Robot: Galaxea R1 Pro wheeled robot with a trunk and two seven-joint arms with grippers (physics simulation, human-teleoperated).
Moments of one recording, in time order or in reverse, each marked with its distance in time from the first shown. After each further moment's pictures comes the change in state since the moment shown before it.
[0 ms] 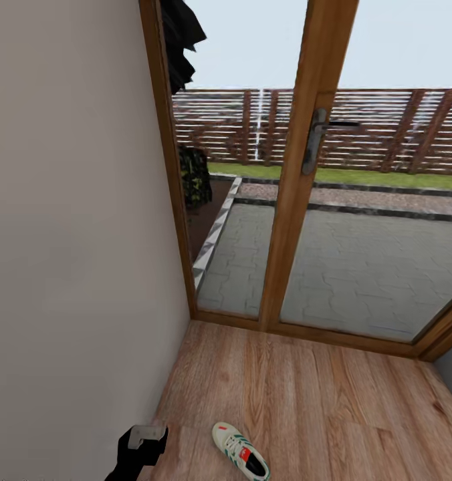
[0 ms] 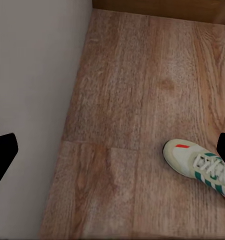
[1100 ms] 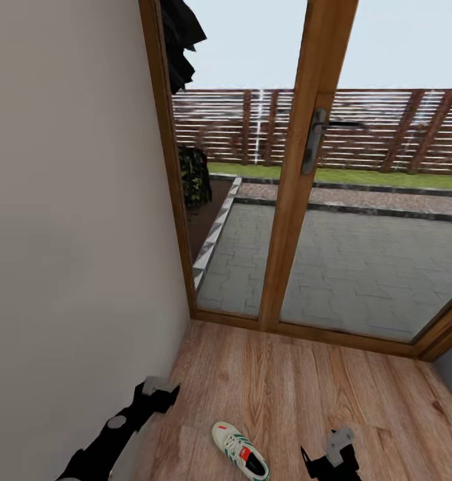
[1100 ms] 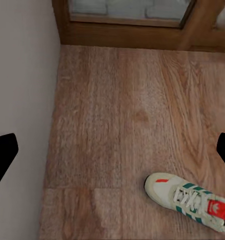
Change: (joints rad) left arm -0.063 0.005 -0.003 -0.317 -0.052 0.351 -0.138; right arm -0.075 -0.020 0.008 -0.320 0.294 0.241 0.101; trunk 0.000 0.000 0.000
